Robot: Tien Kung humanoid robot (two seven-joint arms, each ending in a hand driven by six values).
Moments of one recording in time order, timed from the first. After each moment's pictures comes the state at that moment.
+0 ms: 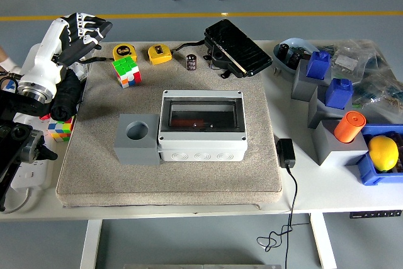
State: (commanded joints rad) left arm -0.35 0.36 -1.24 -1.46 1.23 0.23 0.04; right arm 0.13 -0.21 0.28 0.36 -0.61 -0.08 -0.07
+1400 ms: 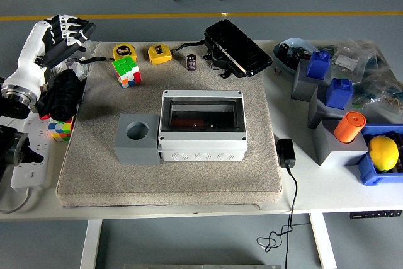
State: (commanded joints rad) left arm -0.30 0.37 -1.30 -1.46 1.23 0.19 0.04; right arm 0.14 -0.20 0.24 0.36 -0.58 -0.08 -0.08
